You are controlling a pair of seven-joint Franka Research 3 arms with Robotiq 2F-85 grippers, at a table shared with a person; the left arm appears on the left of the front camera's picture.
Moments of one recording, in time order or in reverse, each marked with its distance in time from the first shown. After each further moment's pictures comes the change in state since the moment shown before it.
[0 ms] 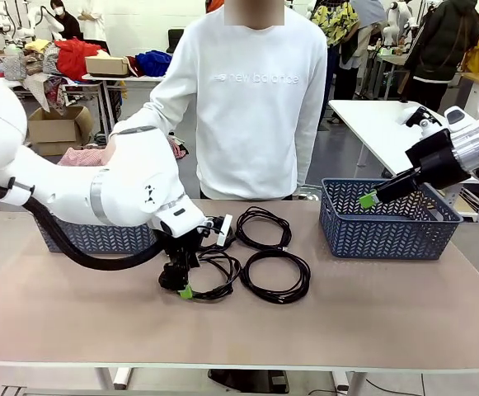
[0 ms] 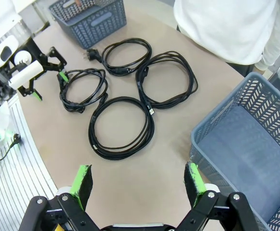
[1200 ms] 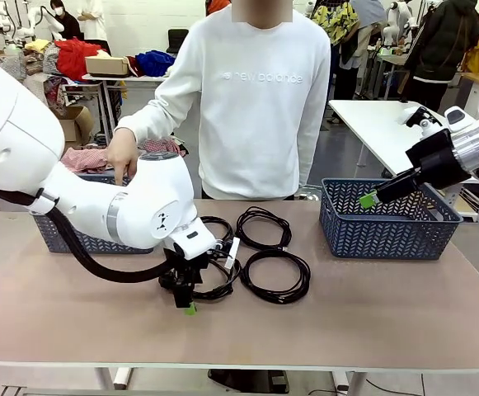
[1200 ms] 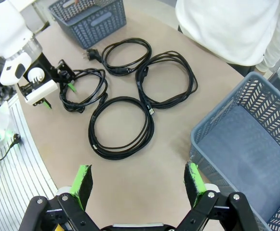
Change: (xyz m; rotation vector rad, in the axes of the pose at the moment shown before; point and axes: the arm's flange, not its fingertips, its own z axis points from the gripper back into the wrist) left arm 0.006 0.003 -0.046 -0.019 0.072 -0.007; right arm 0.000 0.000 0.000 0.000 0.000 0.000
